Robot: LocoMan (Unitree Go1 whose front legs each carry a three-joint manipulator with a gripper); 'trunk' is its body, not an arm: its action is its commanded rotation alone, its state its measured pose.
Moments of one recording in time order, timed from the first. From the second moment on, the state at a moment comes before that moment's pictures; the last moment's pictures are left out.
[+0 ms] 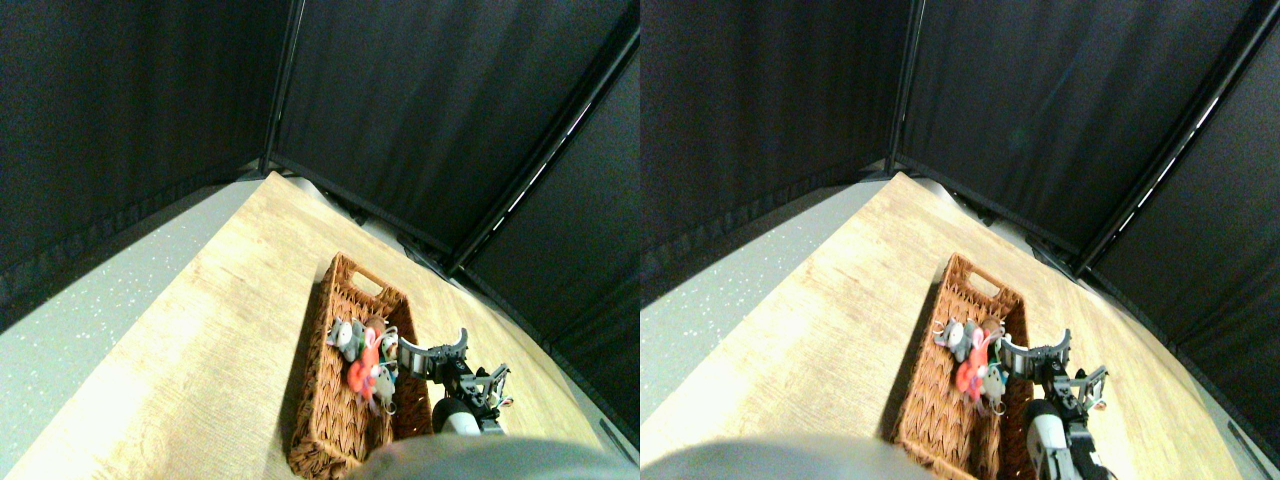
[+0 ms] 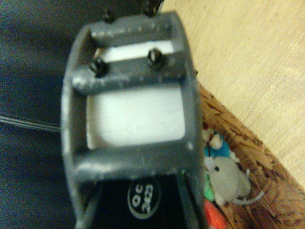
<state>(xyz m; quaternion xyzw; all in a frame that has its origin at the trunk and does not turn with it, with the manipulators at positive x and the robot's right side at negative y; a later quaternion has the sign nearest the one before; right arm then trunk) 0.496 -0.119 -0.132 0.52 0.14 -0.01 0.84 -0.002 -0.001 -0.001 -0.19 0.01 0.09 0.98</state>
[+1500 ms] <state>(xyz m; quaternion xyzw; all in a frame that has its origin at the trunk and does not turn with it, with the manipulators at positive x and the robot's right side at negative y) 0.409 -0.233 -0.169 0.63 0.04 -0.19 0.75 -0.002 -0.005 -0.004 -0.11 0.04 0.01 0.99</state>
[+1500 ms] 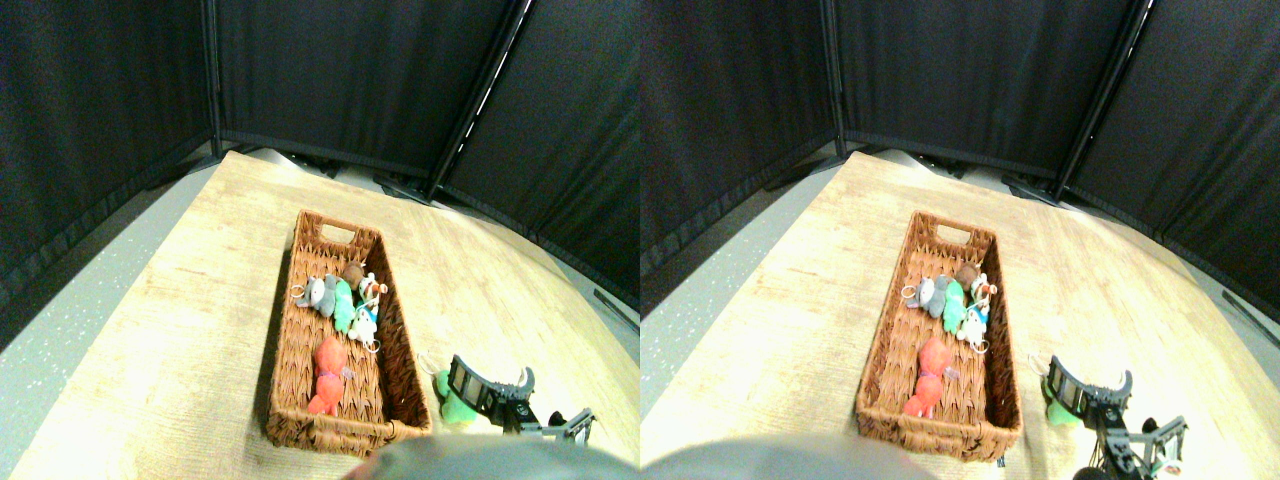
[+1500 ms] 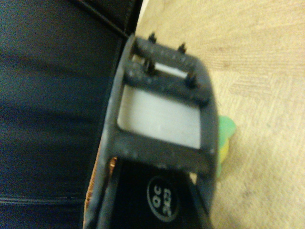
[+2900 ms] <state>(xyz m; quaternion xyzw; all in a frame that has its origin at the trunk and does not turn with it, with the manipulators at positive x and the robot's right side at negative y) 0.423 -0.244 -0.239 0.66 0.10 -0.26 0.70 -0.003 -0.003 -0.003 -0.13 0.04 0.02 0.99</state>
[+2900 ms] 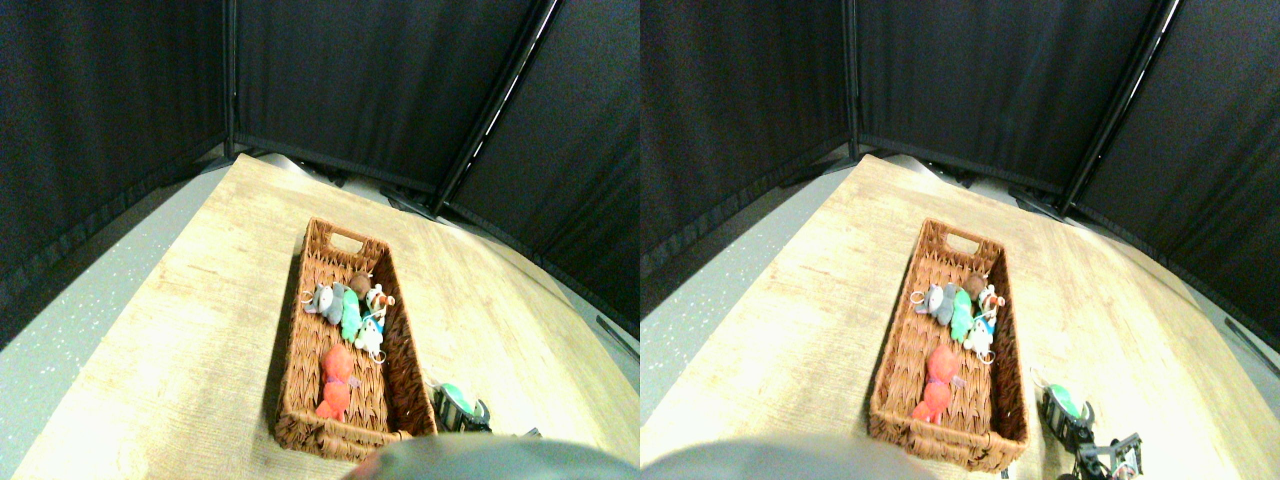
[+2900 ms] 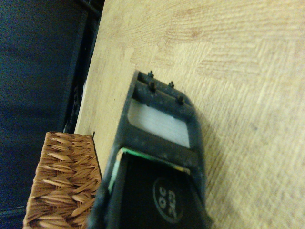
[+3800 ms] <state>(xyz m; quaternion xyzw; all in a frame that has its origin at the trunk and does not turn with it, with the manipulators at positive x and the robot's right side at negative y) 0.436 -0.240 -0.201 0.59 0.04 -0.22 0.78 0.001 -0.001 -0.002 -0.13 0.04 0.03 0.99</state>
